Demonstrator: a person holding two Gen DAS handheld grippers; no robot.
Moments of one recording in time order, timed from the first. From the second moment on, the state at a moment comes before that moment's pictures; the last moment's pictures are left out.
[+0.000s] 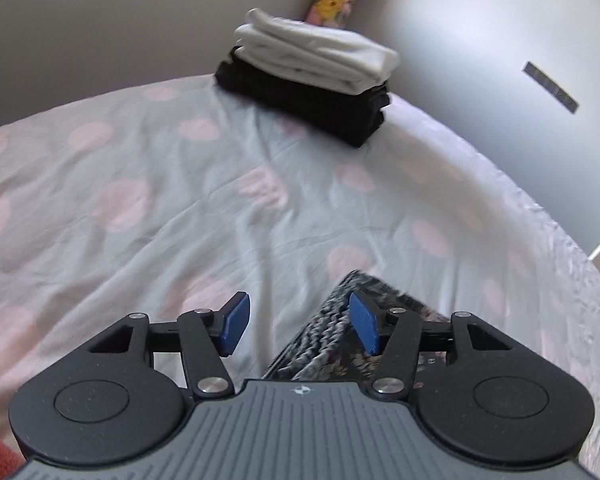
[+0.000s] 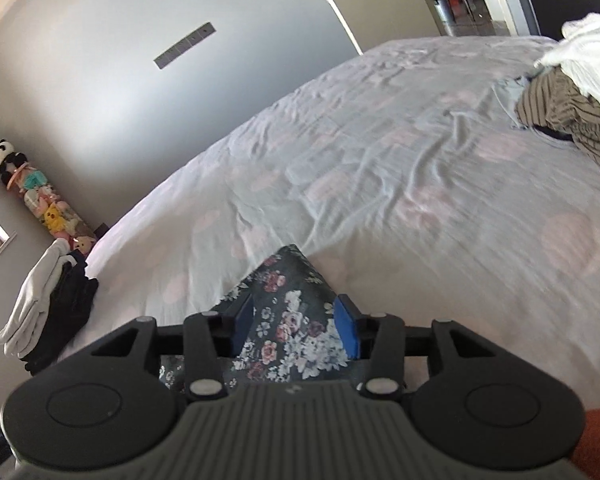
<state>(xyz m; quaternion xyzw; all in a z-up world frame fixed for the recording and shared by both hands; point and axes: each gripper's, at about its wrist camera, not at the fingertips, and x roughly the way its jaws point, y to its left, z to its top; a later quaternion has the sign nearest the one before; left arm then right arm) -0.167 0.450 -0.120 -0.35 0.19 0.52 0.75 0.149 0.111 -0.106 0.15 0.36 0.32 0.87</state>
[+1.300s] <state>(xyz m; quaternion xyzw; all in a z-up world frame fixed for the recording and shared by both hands) -0.057 0.484 -0.174 -0.19 0.33 0.45 0.81 0.246 0.217 -0.158 0.07 0.38 0.37 0.85</state>
